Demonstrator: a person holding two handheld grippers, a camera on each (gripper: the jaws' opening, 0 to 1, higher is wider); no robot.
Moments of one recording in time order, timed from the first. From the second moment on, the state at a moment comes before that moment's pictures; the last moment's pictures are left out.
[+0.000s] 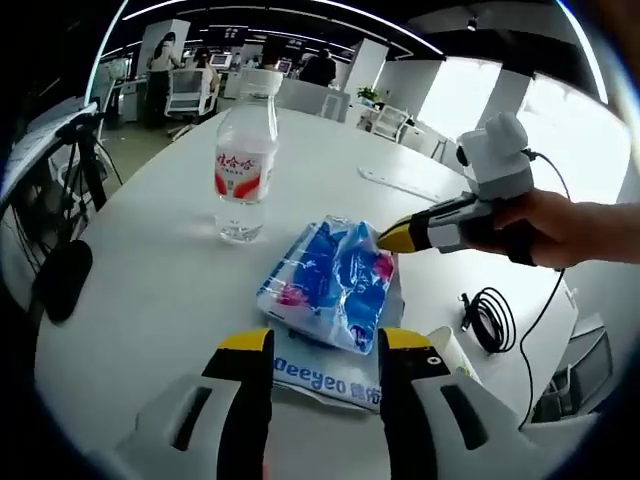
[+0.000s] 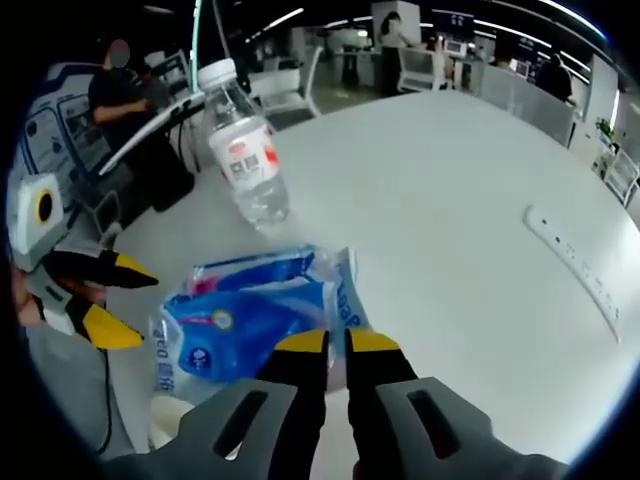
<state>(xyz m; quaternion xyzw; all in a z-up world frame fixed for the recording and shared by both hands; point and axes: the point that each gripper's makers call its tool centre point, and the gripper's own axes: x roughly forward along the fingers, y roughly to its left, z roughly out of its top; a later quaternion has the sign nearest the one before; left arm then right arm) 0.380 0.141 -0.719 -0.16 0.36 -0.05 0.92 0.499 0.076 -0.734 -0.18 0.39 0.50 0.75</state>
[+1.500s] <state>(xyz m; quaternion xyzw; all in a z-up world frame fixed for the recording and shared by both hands) 0.401 0.125 -0.691 -0.12 0.35 -0.07 0.92 0.466 0.017 -0.700 -0.12 0.37 0.46 0.80</state>
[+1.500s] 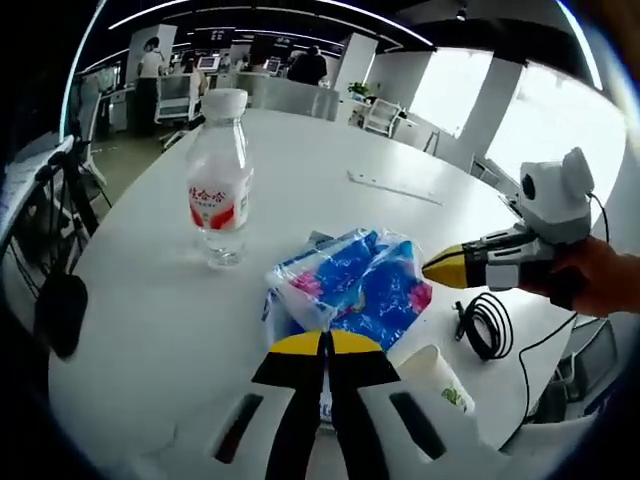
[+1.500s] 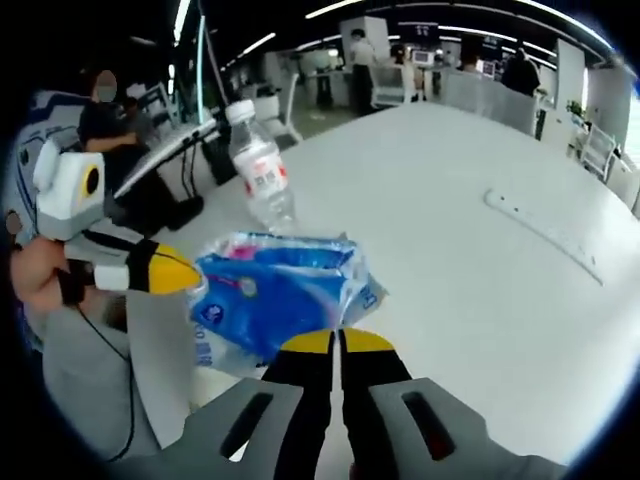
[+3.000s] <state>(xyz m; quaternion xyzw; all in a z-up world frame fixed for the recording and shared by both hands) 0.448 -0.070 -0.682 -0.05 0.36 -0.24 0.90 0.445 -0.195 -0.698 0.00 0.38 0.27 0.88</state>
